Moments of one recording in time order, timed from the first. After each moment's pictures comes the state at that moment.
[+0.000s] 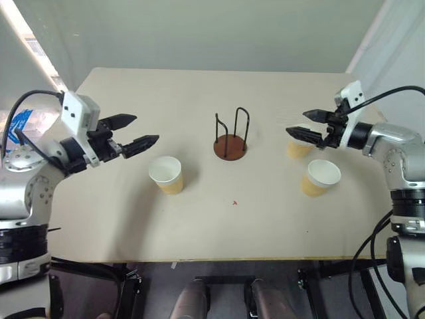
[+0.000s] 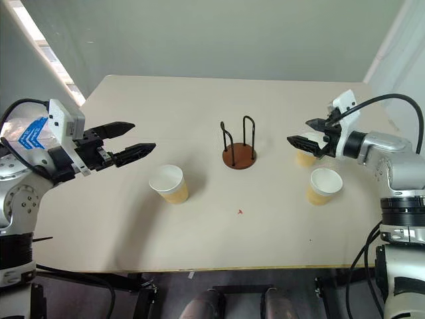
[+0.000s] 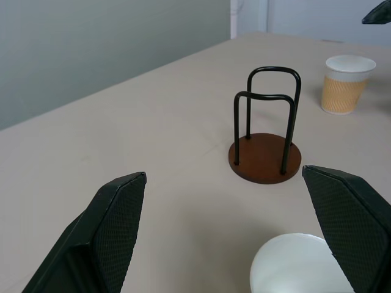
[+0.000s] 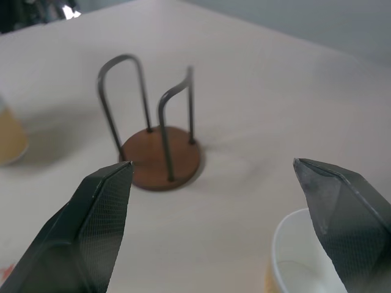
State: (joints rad) left arm -0.49 0.87 0.29 -0.04 -0.56 0.59 -0.89; right arm -0.79 -0.73 -0.04 0.20 0.39 0.64 0.95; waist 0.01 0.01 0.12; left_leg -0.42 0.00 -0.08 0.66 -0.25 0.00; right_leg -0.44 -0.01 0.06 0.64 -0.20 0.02
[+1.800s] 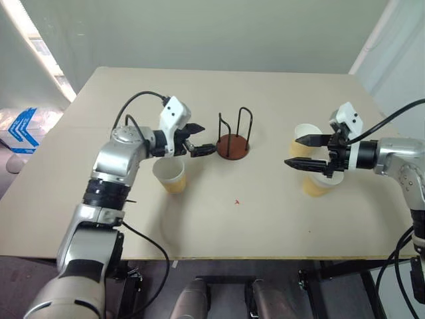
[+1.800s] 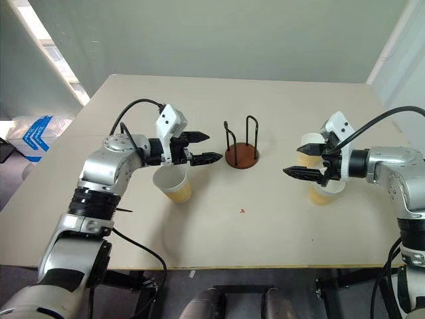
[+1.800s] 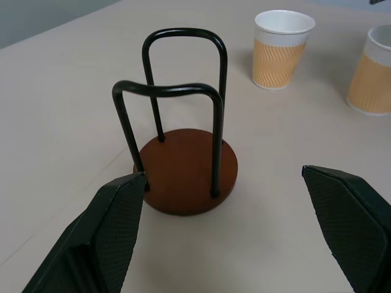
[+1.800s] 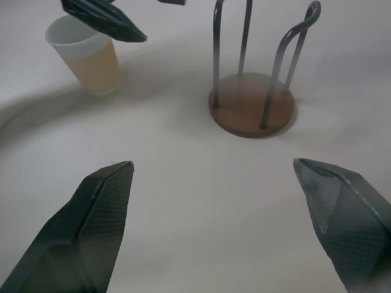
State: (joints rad) left arm -0.90 0.53 -0.12 0.38 -0.27 0.51 -0.96; right arm -0.62 -0.86 -0.03 -0.11 0.49 0.84 1.05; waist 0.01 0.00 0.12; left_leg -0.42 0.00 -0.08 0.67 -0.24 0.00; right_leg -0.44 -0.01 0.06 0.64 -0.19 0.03
